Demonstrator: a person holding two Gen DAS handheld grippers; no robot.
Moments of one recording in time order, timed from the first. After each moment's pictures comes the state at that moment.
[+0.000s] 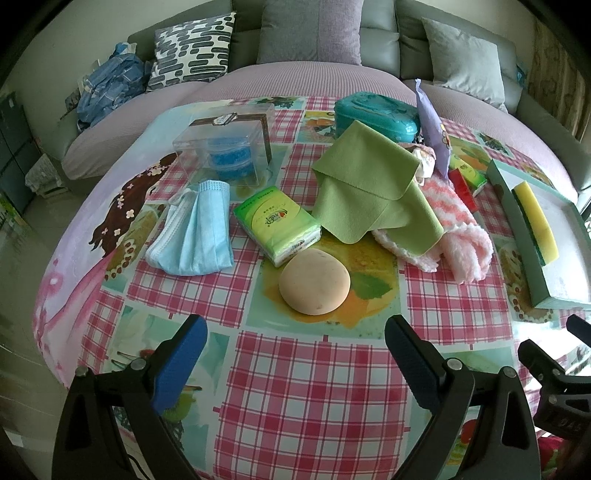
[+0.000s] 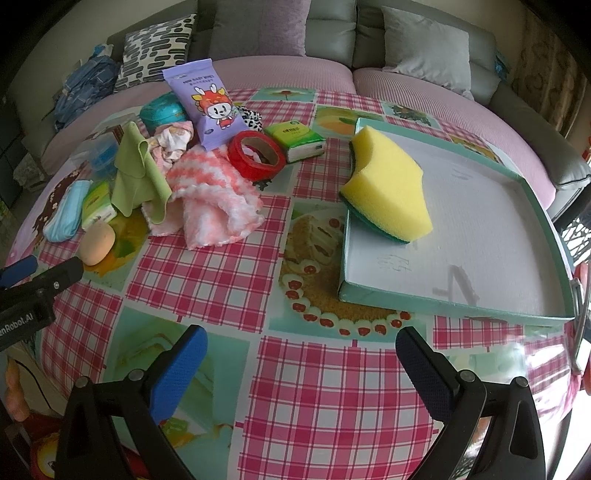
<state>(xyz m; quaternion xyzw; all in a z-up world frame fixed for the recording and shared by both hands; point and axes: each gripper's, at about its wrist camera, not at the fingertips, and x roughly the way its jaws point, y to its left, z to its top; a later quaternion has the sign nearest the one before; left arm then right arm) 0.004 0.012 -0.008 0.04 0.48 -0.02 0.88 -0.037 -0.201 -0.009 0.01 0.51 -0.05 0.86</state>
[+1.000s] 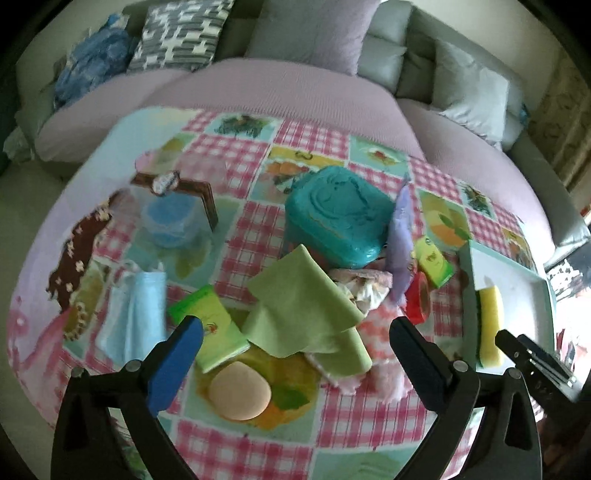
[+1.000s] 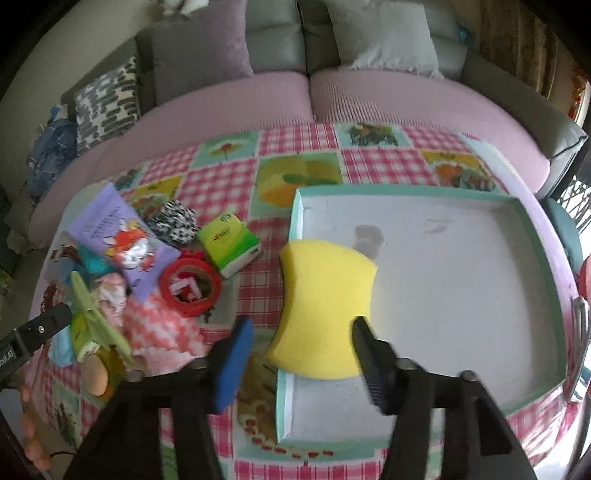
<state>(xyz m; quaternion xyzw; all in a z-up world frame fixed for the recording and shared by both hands) 0.106 -0.022 0.038 -0.06 0.51 -0.05 0.85 0.055 -0.282 0.035 0.09 0.51 -0.08 0.85</state>
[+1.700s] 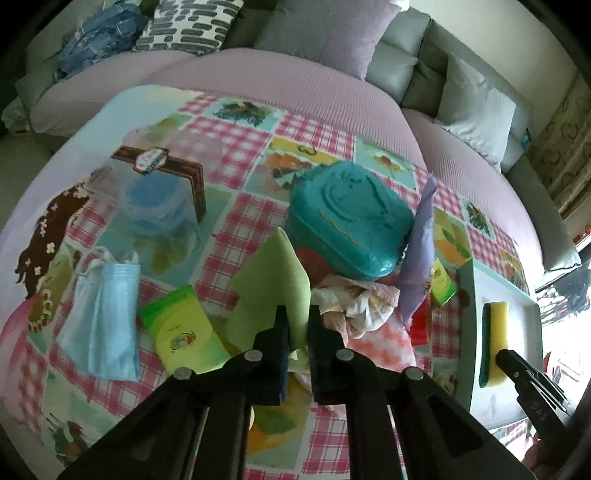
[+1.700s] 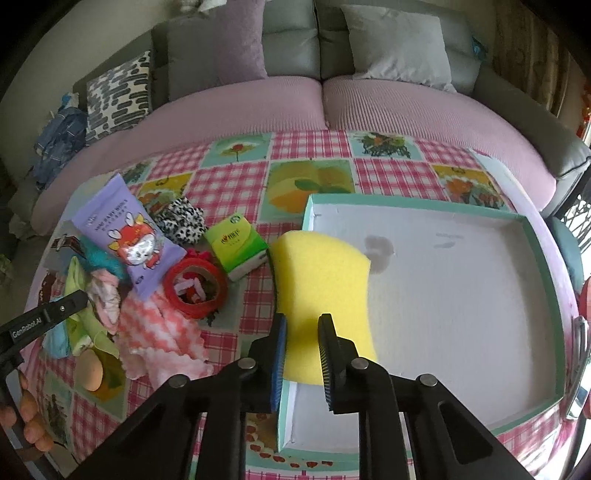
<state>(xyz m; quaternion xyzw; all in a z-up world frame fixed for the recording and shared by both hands) 0.115 -0.014 0.019 -0.11 0.50 -0.06 0.86 0.060 -0.278 0.032 0.07 0.50 -0.06 0.86</state>
